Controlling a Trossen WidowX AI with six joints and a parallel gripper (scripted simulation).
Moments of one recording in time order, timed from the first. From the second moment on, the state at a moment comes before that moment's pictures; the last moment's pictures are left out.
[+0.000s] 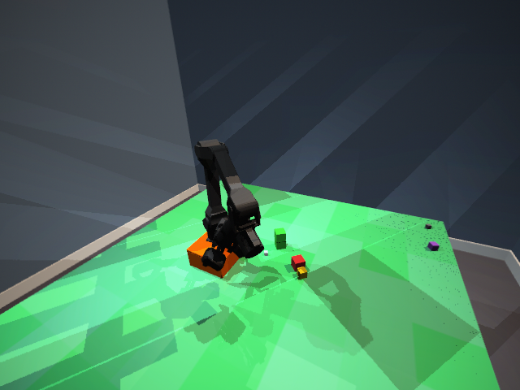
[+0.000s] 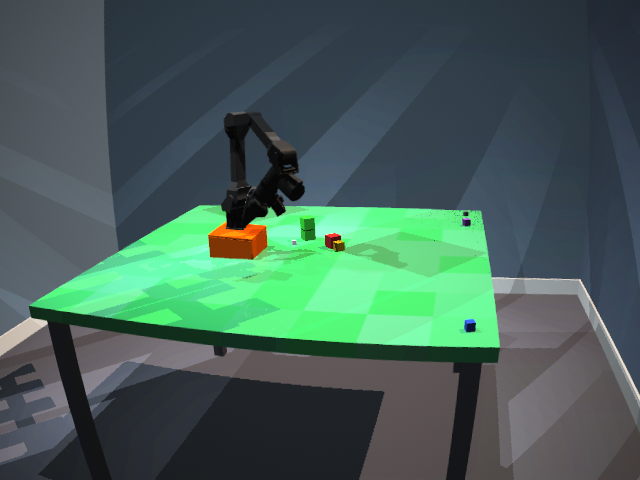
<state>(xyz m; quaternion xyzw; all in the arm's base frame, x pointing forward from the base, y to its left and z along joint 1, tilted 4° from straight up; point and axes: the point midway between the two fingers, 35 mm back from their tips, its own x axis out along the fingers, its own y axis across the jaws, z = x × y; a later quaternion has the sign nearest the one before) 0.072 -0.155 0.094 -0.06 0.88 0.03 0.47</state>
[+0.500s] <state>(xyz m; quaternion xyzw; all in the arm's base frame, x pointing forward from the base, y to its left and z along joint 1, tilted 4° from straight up) 0.150 -0.144 0.088 0.00 0.82 -0.14 0.56</state>
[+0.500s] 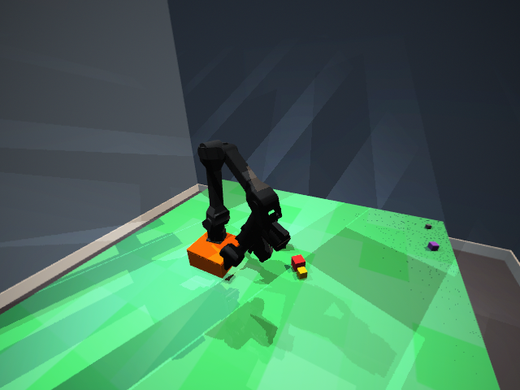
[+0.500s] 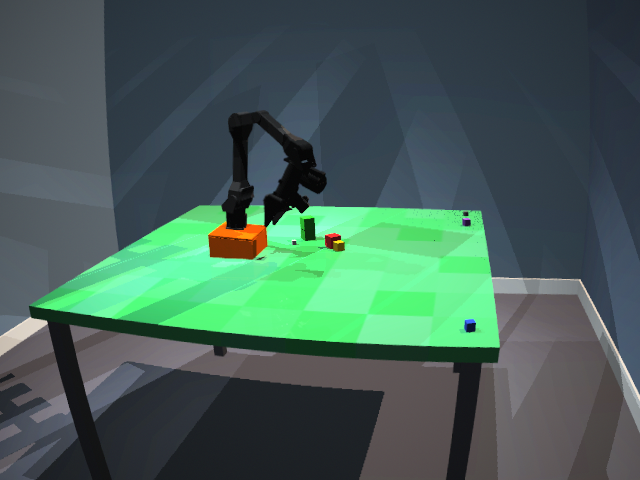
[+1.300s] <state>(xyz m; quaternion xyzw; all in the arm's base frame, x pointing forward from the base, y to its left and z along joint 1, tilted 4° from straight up) 0.312 -0.019 0.092 0.30 0.61 -0.33 0.66</state>
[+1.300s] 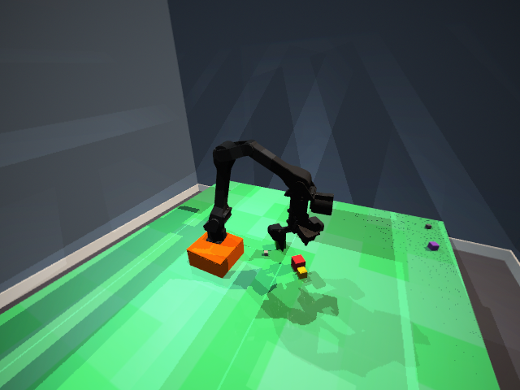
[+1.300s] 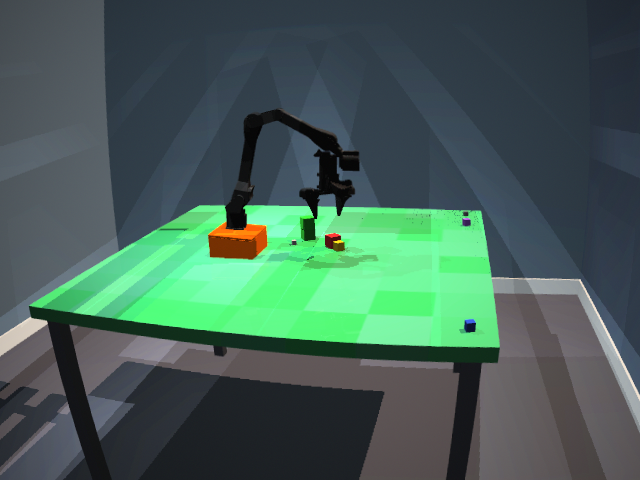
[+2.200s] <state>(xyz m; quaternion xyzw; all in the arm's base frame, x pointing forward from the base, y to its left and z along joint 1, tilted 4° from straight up) 0.332 0.002 0.042 0.34 0.58 -0.34 0.65</state>
